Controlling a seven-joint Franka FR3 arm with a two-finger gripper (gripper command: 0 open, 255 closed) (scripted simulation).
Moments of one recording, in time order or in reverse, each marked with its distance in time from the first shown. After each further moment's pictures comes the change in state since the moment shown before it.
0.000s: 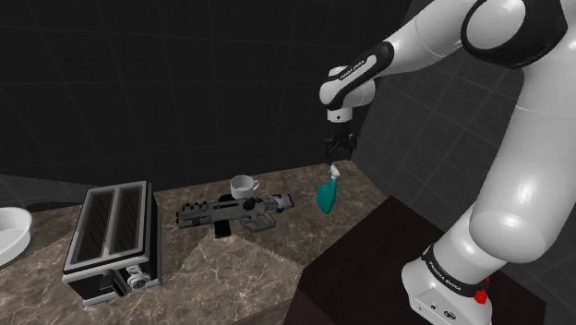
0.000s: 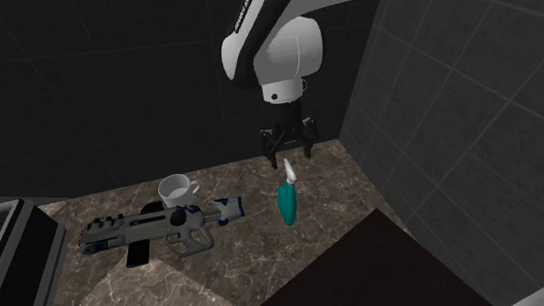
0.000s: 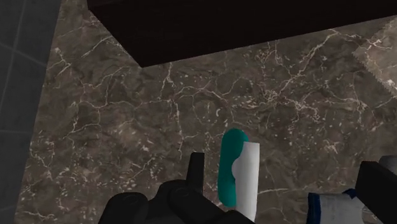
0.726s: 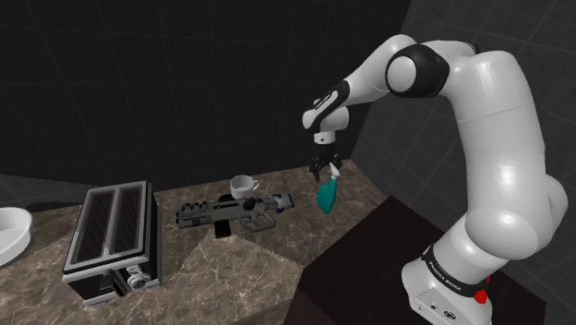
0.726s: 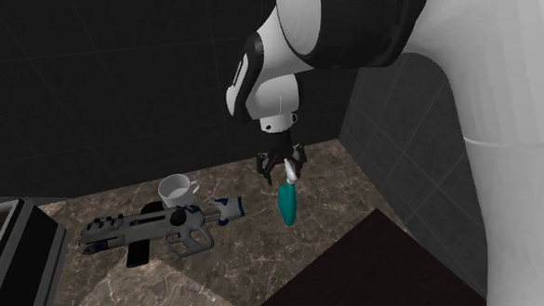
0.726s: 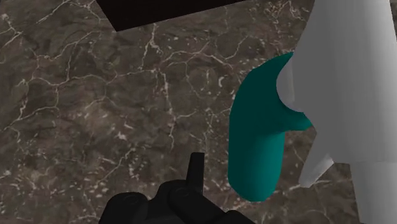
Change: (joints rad) arm -0.072 0.457 0.035 0.343 0.096 -0.003 -0.030
